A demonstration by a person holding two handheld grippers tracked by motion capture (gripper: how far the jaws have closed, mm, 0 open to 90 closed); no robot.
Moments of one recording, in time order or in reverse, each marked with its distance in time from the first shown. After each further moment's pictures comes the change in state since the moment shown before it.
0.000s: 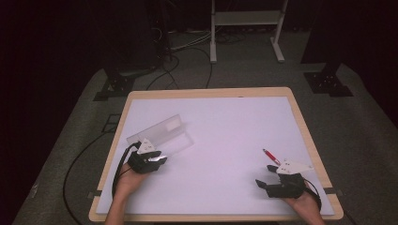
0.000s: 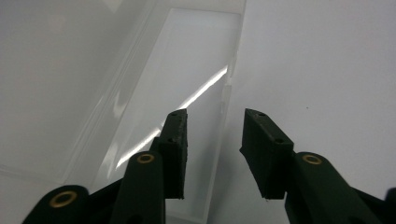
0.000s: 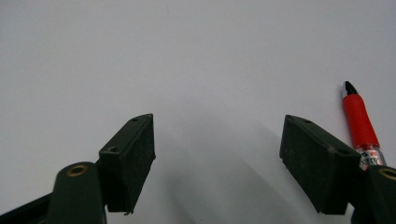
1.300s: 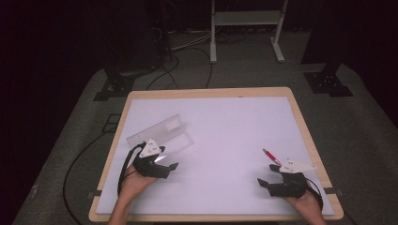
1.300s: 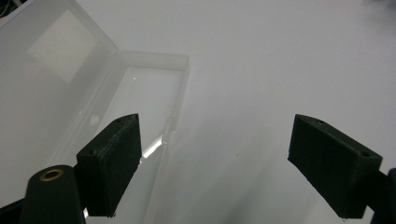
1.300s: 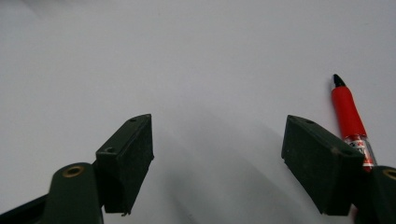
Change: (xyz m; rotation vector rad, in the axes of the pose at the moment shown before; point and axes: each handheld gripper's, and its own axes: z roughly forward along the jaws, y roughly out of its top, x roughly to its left) left arm -0.027 0.020 -0.013 -0.124 -0.071 0.020; right arm -0.007 -0.004 -0.002 -0.013 -0.003 0.038
